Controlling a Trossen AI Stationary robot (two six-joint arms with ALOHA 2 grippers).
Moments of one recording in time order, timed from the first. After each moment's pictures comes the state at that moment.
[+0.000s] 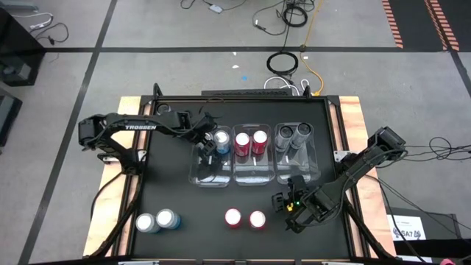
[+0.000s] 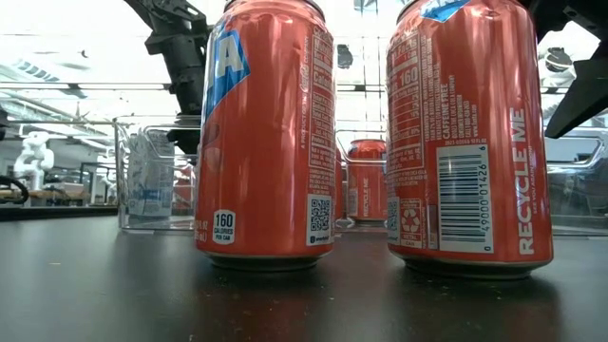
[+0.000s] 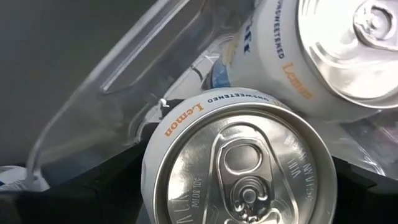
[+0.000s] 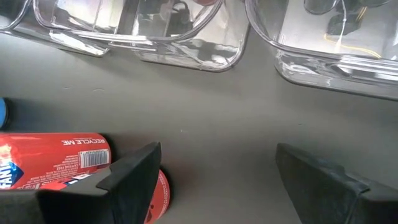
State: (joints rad) left arm 0.30 1.49 0.99 -0.66 -0.02 -0.43; right arm 0.68 1.60 1.14 -0.90 0.50 2.03
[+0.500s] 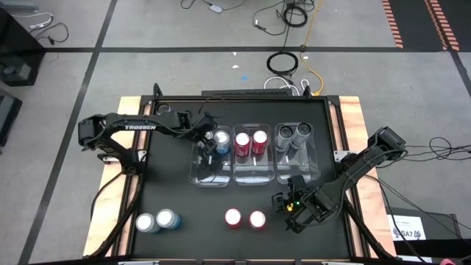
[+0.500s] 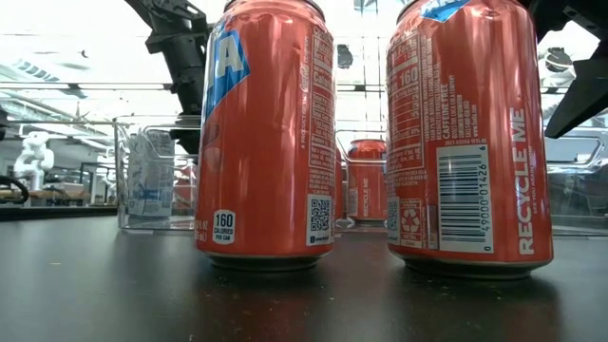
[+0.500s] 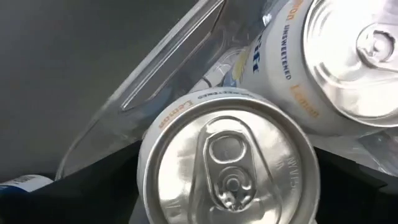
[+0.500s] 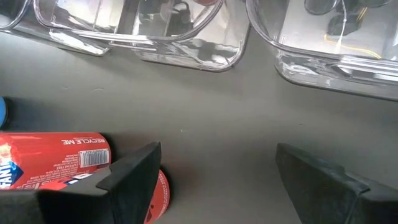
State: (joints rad) left arm 0.30 1.49 0.99 -0.65 -0.07 -0.41; right arm 0.68 1.60 1.14 -0.90 0.50 2.03
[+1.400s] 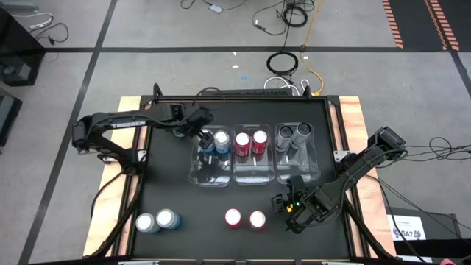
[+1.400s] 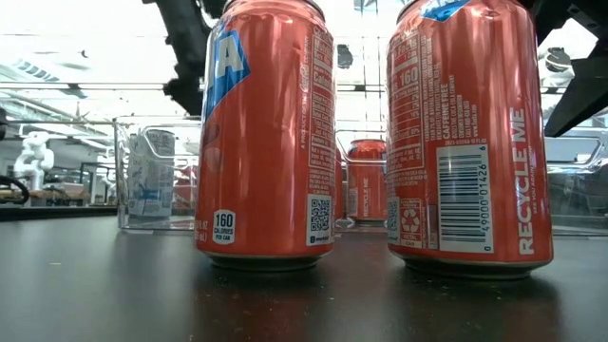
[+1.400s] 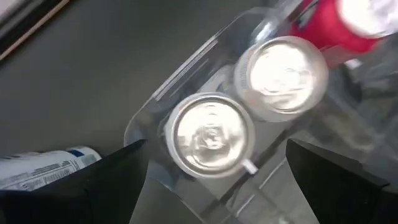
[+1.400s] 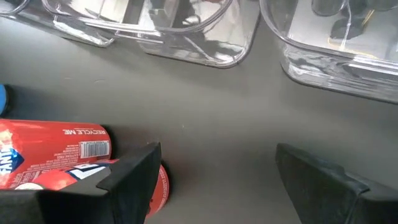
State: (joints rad) left arm 0.27 1.40 1.20 -0.93 -0.12 -0.49; right arm 0.68 1.60 1.14 -0.89 0.50 1.97
